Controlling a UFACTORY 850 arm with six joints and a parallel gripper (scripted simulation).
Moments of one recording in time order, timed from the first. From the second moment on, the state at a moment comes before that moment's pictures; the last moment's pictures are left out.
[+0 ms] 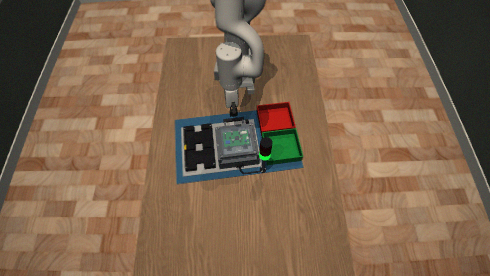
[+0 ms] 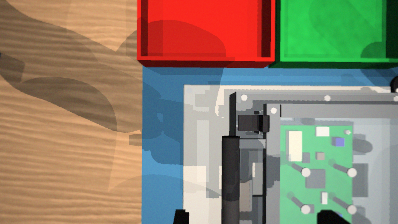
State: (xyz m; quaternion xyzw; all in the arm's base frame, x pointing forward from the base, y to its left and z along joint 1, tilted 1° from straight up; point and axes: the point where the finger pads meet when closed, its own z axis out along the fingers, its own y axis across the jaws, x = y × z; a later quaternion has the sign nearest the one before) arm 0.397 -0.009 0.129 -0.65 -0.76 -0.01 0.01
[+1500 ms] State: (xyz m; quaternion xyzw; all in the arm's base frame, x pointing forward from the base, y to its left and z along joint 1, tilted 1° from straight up) arm 0.397 -0.009 0.130 -0.65 -0.76 -0.01 0.01
